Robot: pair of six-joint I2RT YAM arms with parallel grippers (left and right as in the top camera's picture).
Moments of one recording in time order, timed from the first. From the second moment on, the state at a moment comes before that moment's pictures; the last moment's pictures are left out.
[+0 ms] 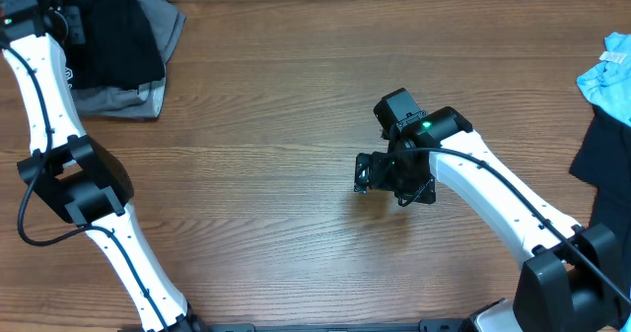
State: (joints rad) left arm 0.42 2.51 2.55 -0.82 -0.07 0.26; right arm 0.46 1.65 1.23 -1.10 -0.20 0.57
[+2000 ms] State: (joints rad) left arm 0.14 1.99 2.53 -1.10 0.14 -0.05; right arm 0.46 1.65 1.32 -1.22 -0.19 0.62
